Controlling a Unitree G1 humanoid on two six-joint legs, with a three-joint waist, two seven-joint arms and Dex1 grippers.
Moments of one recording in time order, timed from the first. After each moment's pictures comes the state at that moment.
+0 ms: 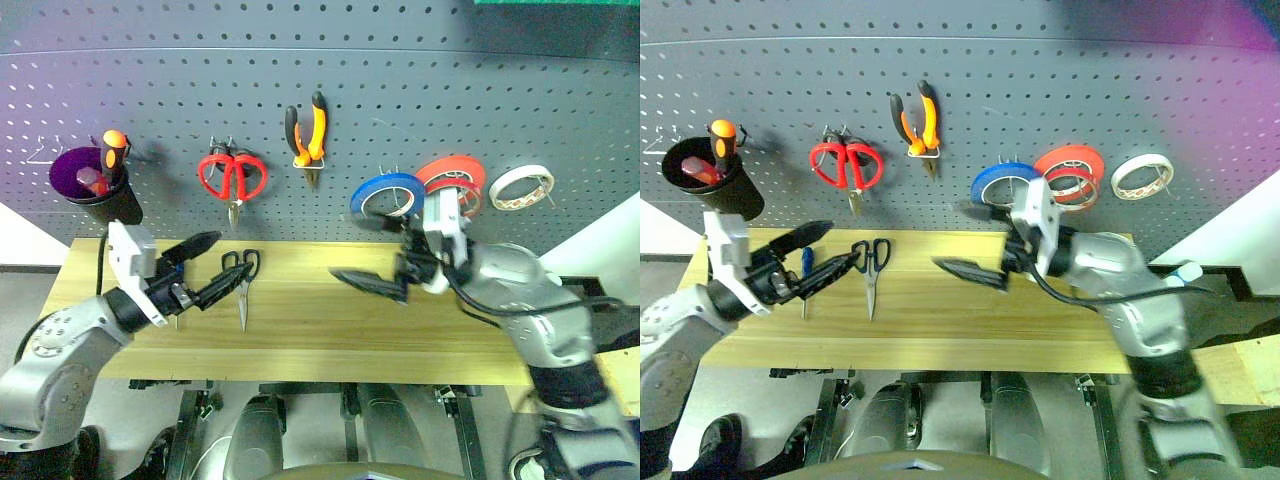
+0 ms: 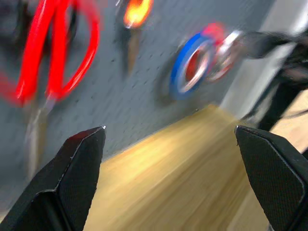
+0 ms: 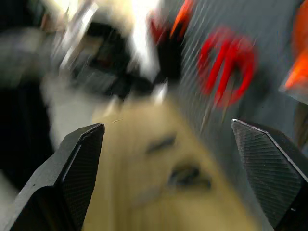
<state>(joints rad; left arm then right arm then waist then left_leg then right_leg) 0.08 0.64 0.29 -0.44 -0.75 0.49 -0.71 -0.35 -0.67 0.07 -0.37 0.62 0.44 1.02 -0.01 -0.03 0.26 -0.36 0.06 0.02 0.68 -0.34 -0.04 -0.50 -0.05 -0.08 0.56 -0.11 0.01</state>
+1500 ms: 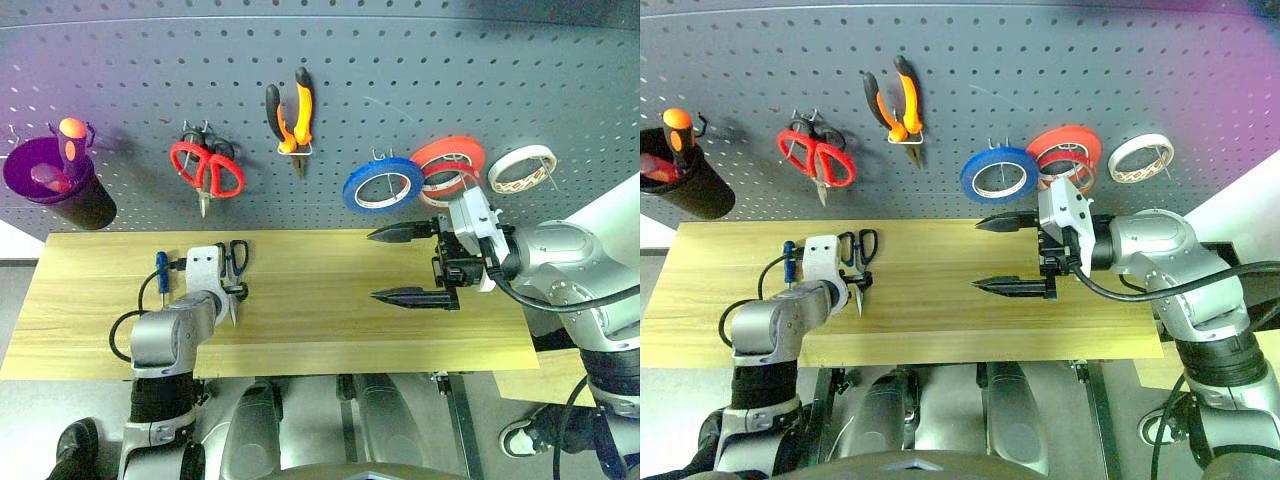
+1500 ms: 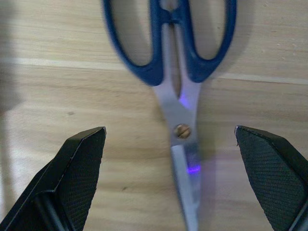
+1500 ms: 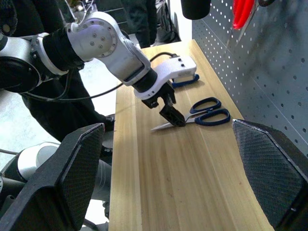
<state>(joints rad) -0.32 0.17 0.19 -0.19 -0.25 1.24 0.11 -0.45 -0.80 0.03 -0.35 0.65 0.54 1.17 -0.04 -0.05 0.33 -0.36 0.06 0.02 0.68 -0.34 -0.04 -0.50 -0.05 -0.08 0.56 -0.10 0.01</state>
